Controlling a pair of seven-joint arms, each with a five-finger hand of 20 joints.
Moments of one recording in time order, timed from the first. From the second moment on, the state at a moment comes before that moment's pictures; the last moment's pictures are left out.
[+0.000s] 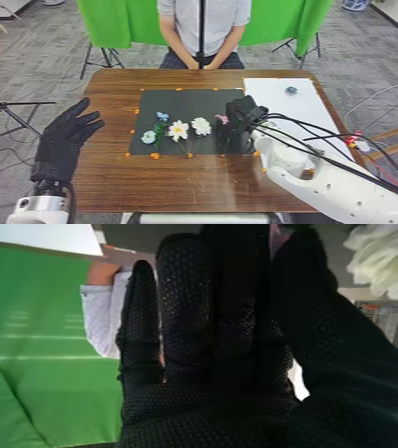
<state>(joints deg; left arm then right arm) 141.3 -48.8 -98.6 -137.1 41.9 26.9 21.1 -62.1 -43.5 31.2 -104.9 -133.8 -3.6 28.2</state>
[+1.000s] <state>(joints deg) 142.7 -48.0 -99.0 -137.4 41.0 27.5 22.5 -82.4 -46.9 64.0 -121.0 -116.4 -13.1 28.6</state>
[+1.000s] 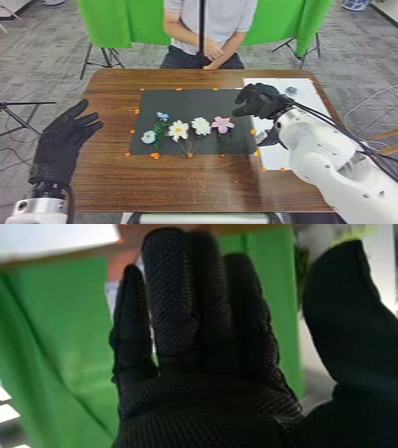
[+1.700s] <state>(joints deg) 144.5 -48.0 -99.9 -137.5 40.8 27.5 23.1 -117.8 -65.5 99.1 -121.5 -59.1 -6.6 8.5</state>
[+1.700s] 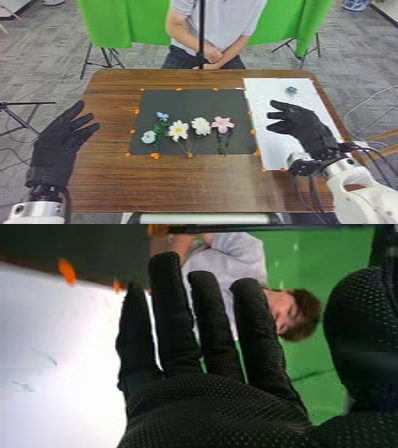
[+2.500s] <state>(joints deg) 143.9 -48.2 -99.2 -137.4 40.4 27.6 23.0 -117.3 -65.6 98.9 -121.4 -55.0 -6.6 6.7</state>
